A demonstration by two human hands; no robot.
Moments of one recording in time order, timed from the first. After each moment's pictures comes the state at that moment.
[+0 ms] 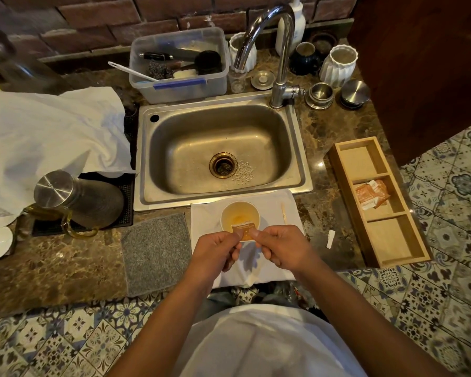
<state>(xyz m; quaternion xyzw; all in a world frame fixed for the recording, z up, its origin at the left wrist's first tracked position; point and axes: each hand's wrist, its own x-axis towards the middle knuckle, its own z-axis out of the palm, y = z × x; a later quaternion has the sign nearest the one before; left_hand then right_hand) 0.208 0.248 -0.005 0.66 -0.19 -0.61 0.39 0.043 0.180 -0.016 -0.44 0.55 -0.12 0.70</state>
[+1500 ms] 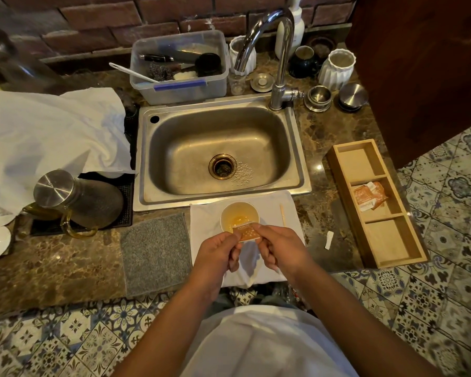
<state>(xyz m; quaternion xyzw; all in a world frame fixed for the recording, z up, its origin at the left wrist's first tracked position) 0.199 0.254 -0.015 0.63 -0.14 -0.62 0.44 0.048 0.186 -0.028 -0.33 0.53 -0.18 0.76</state>
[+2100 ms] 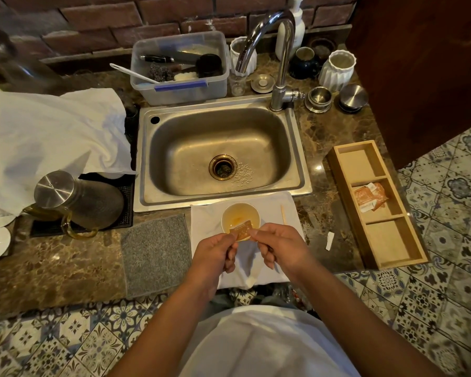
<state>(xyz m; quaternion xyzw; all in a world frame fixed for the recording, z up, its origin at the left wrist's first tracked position) 0.205 0.250 -0.015 0.64 -0.11 -0.62 0.43 0.049 0.183 -0.019 -0.37 0.51 -0.18 0.75</state>
